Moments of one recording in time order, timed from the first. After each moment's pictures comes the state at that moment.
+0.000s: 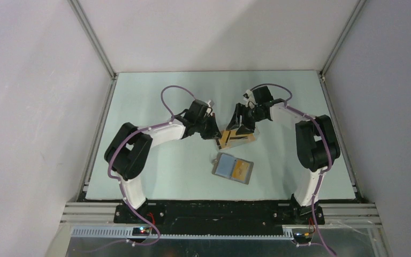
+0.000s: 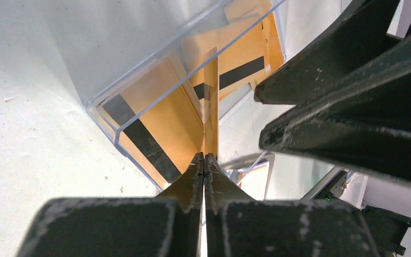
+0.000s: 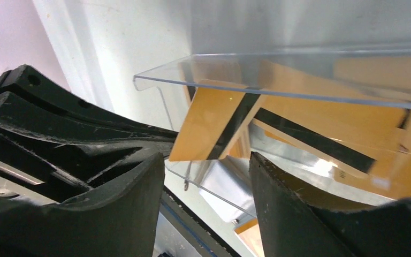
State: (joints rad) left arm -0.63 1.82 1.12 -0.11 0.32 -0.73; right arm 0.33 1.88 1.28 -0.43 -0.66 0.52
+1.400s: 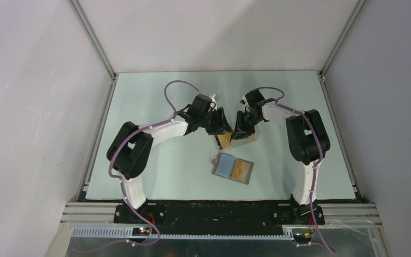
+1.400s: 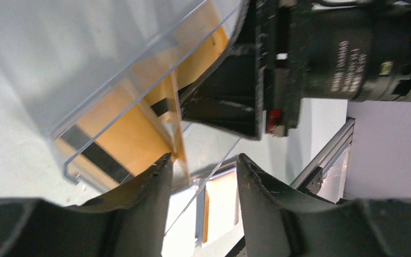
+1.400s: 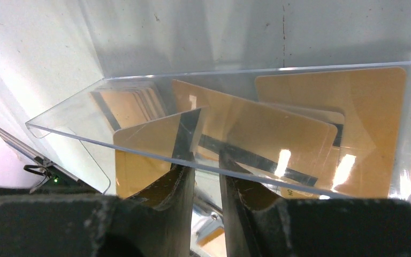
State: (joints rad) left arm -0.63 1.83 1.19 -0.11 0.37 -0.74; right arm 0.37 2.00 1.35 -0.57 -0.44 0.45
